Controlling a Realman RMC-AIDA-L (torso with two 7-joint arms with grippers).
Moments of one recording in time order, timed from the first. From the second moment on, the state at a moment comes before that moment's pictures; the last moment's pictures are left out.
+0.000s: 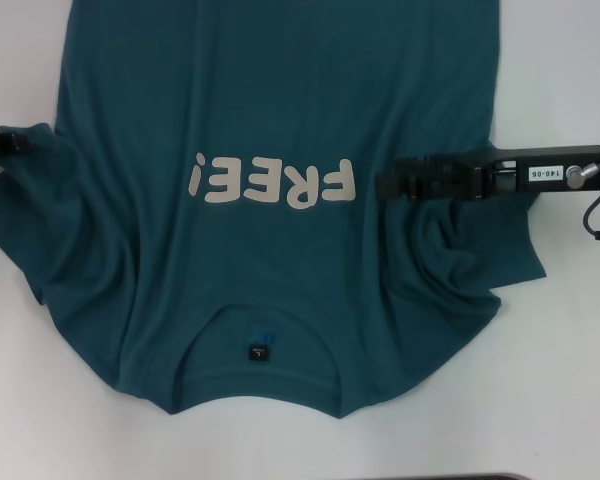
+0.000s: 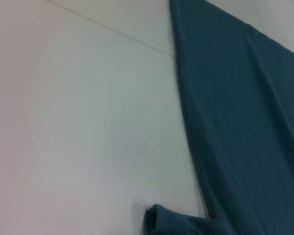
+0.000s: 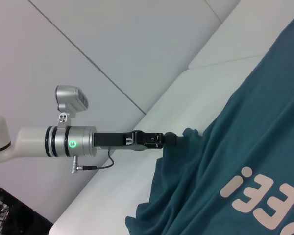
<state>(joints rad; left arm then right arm) -0.51 -1.99 -2.54 -0.68 -0.85 1.07 -2.25 0.57 2.04 -0.70 -0.56 -2.04 -1.62 1.85</state>
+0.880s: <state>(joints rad) -0.45 -2.03 -2.54 -0.87 -0.86 1.25 -2.37 0.57 2.04 -0.70 -0.56 -2.04 -1.62 1.86</state>
